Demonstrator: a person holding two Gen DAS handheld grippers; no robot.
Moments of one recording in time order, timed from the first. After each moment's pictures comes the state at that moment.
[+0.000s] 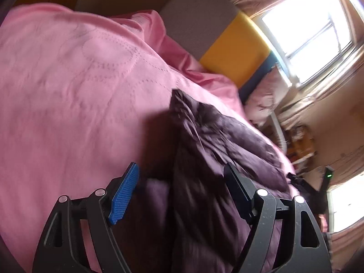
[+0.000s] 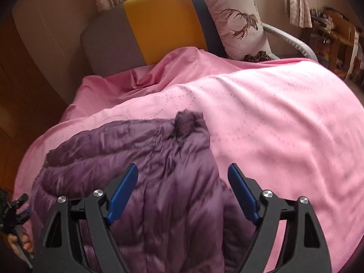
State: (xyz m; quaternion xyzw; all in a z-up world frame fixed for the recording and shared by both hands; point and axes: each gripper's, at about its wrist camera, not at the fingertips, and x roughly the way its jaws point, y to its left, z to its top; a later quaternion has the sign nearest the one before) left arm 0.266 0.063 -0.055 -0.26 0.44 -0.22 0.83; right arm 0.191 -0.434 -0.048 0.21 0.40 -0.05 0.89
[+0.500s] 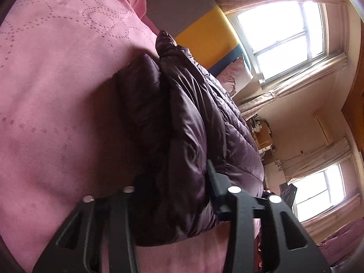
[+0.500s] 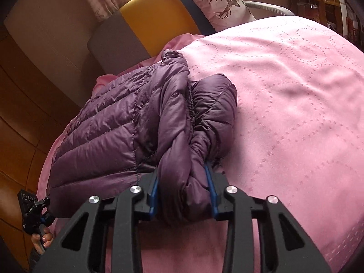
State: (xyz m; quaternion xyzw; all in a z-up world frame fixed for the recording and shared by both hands) left arm 0.170 0.064 -0.092 -0.33 0.44 -0.31 0.78; right arm 0.054 -0.421 -0.081 0.29 0.39 -0.02 0.87
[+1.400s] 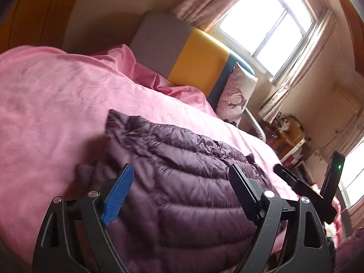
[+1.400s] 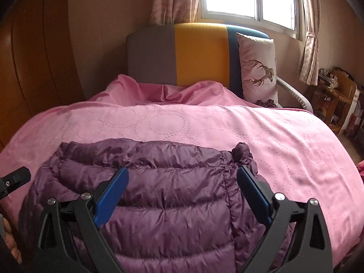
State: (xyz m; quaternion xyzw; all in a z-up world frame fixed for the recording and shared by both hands) left arm 0.116 -0.010 0.032 -0.17 0.35 -0.23 0.89; right arm 0.107 -0.260 0.000 0.04 0.32 -0.06 0.94
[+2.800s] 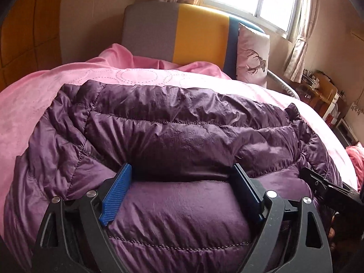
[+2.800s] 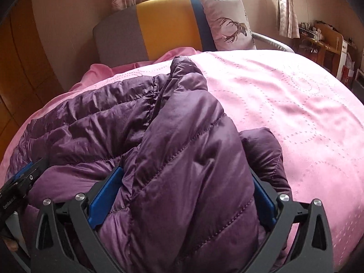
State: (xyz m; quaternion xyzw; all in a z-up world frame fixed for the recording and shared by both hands) left arm 0.118 -0.123 -0.062 -0.01 0.36 -0.17 0.92; right arm 0.056 -0.351 -0.097 0.14 0.36 -0.09 0.92
